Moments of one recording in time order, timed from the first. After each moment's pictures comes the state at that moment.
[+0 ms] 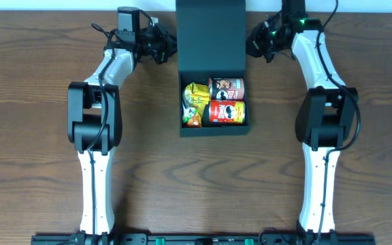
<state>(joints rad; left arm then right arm) -0.11 2.49 1.92 -0.11 0.98 -1.23 0.04 2.59 2.33 -0.87 -0.74 0.76</state>
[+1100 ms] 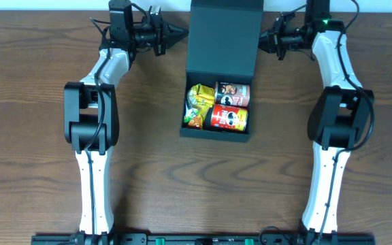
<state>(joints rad) -0.08 2.49 1.92 0.17 1.23 -1.36 -0.06 2.59 2.33 -0.88 -1.11 0.75</state>
